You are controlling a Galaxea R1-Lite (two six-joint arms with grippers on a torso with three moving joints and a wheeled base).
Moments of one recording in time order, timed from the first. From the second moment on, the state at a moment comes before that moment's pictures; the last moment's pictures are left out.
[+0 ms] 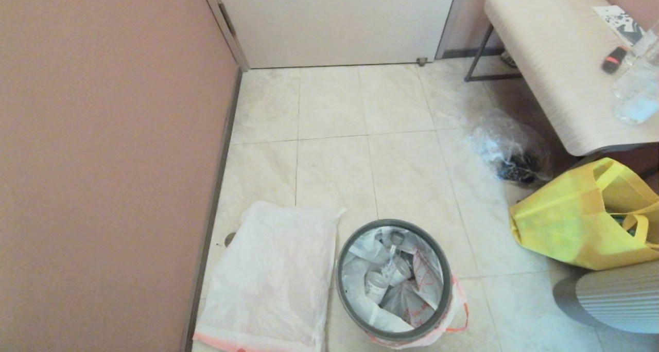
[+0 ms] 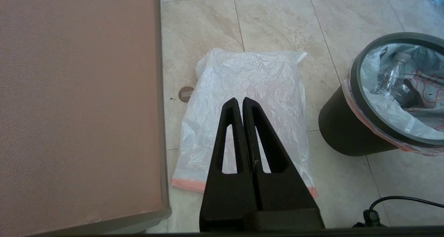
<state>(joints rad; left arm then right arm) 0.00 0.00 0.00 -0.02 -0.02 0.05 0.00 0.00 0.00 -0.02 0.00 -0.01</state>
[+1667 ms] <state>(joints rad) 0.00 0.00 0.00 -0.02 -0.02 0.05 0.01 0.49 -0.48 -0.01 -0.04 -0.05</state>
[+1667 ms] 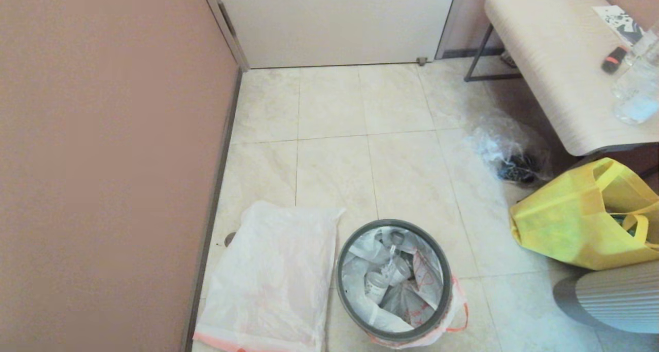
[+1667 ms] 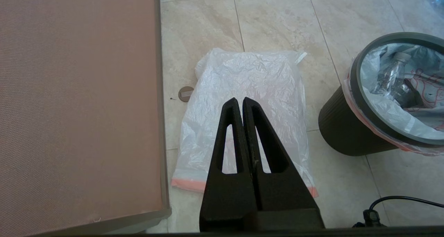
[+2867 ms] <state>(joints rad) 0.00 0.00 0.00 -0.02 -0.02 0.05 0.30 1.77 -0.84 -0.18 -0.07 0.21</state>
